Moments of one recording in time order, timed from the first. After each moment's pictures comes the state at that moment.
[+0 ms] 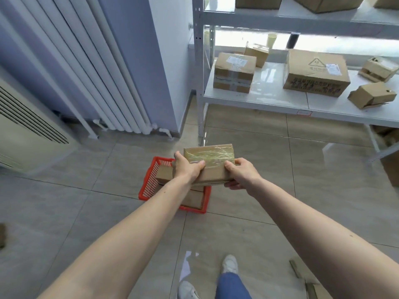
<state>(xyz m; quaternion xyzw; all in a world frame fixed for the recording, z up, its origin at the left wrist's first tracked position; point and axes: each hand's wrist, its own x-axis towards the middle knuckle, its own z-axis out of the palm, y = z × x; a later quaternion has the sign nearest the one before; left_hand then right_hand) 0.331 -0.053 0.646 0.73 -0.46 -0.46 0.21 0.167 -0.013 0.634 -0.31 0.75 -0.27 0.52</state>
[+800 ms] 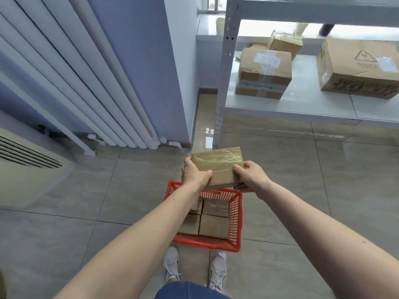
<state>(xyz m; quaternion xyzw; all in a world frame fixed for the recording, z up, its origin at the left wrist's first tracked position) 0.409 -0.323 0.578 0.71 -0.50 -0.49 0.12 0.245 -0.282 0.568 -0.26 0.79 -0.23 0.51</state>
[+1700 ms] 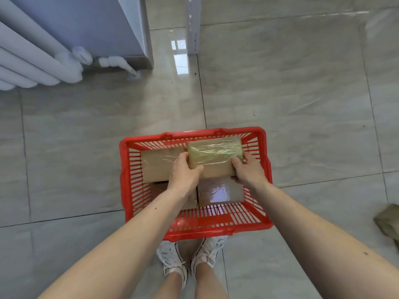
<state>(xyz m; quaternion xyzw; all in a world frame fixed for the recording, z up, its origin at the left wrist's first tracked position) 0.434 -0.342 0.136 0.65 -0.52 -0.56 -0.04 0.282 -0.262 0.113 -0.10 0.83 -0.23 0.49</state>
